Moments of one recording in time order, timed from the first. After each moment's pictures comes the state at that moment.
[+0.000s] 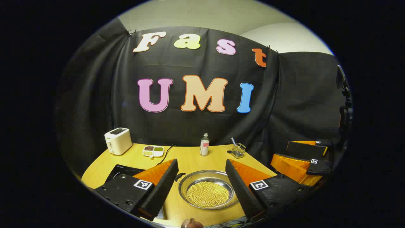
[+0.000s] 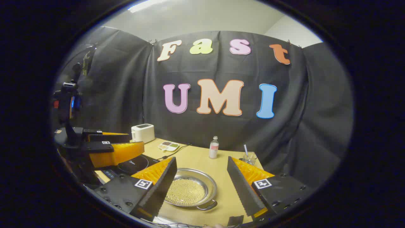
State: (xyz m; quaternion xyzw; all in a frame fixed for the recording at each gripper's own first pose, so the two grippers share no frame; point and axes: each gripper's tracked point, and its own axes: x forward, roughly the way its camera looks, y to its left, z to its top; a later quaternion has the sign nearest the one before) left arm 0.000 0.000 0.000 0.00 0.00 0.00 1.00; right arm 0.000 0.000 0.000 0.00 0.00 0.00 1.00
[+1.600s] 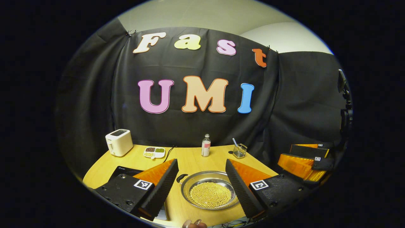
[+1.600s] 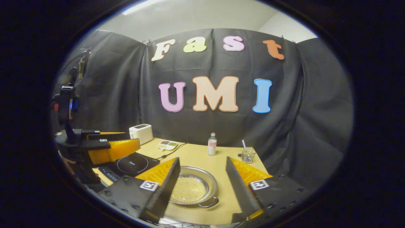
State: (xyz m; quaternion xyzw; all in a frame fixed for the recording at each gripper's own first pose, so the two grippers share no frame) left arm 0.007 0.000 -0.004 0.00 -0.01 0.00 1.00; right arm -0.007 -0.009 -0.006 0.02 0.01 -0.02 1.00
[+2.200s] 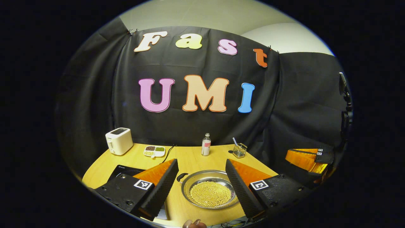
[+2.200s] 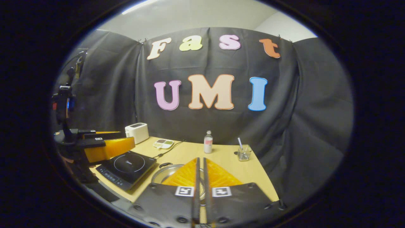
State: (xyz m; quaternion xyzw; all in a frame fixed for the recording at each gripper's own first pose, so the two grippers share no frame) left arm 0.007 -0.001 -0.005 0.00 0.00 0.00 1.00; right arm -0.010 -0.016 -0.012 0.02 0.02 -0.04 1.00
